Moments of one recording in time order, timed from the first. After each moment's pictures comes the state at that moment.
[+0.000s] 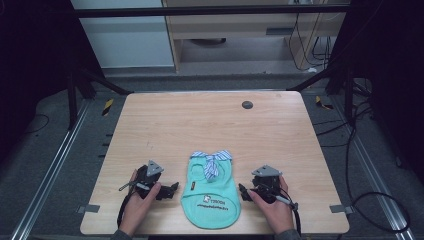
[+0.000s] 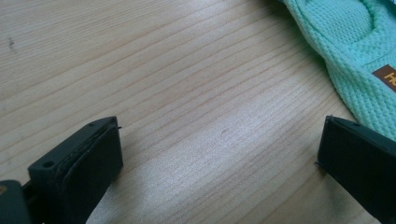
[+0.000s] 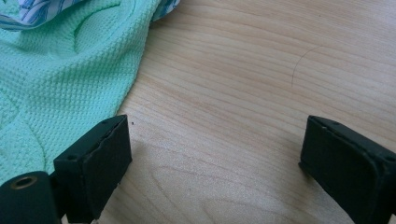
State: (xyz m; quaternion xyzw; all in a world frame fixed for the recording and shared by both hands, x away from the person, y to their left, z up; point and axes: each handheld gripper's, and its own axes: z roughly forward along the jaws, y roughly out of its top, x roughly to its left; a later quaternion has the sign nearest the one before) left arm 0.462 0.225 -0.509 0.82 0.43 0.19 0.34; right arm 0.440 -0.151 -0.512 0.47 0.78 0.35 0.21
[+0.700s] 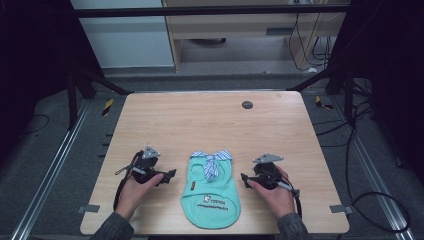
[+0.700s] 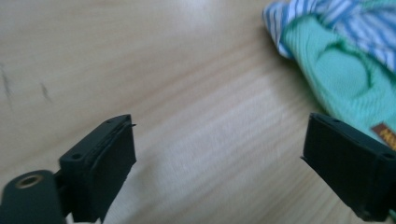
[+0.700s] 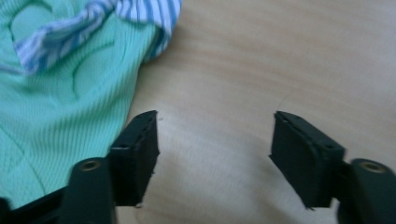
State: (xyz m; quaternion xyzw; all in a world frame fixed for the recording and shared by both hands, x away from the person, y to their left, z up) left arm 0.501 0.232 -0.472 0.82 0.42 0.17 0.35; right arm 0.472 -0.156 -0.486 0.47 0.79 0.34 0.17
